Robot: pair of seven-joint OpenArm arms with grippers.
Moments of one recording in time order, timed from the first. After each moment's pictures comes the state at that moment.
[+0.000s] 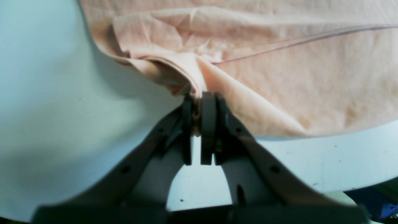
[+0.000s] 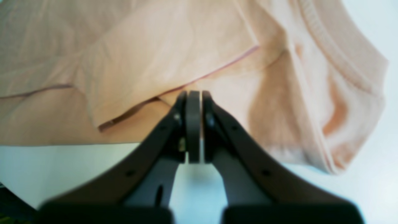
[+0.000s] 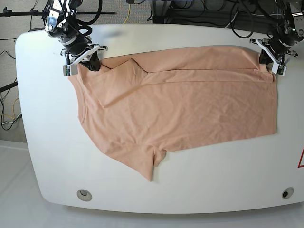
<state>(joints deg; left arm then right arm) 30.8 -24.1 -27.1 98.2 -25.5 -29.1 40.9 -25.0 4.9 22.7 98.4 30.3 27.9 -39.4</state>
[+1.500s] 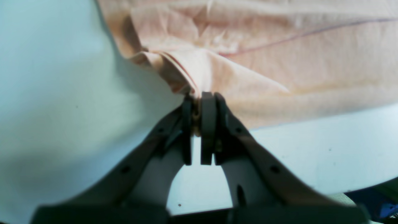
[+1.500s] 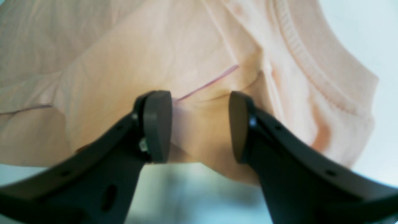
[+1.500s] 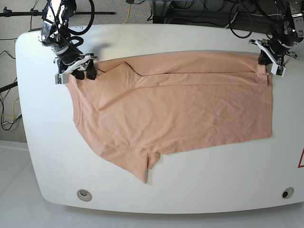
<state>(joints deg) 30.5 -24.2 -26.8 98.3 -25.5 -29.1 41.1 -18.6 8.1 25.0 90.1 30.5 28.6 -38.1</state>
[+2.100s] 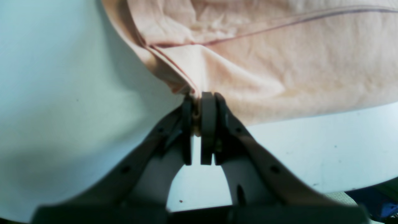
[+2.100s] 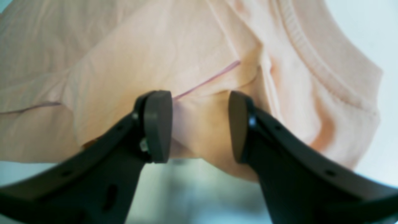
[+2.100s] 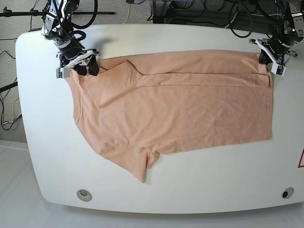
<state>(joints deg) 30.5 -24.1 -26.7 98.0 -25.3 -29.1 41.2 -22.0 6.2 25.0 91.1 31.9 28.6 -36.3</state>
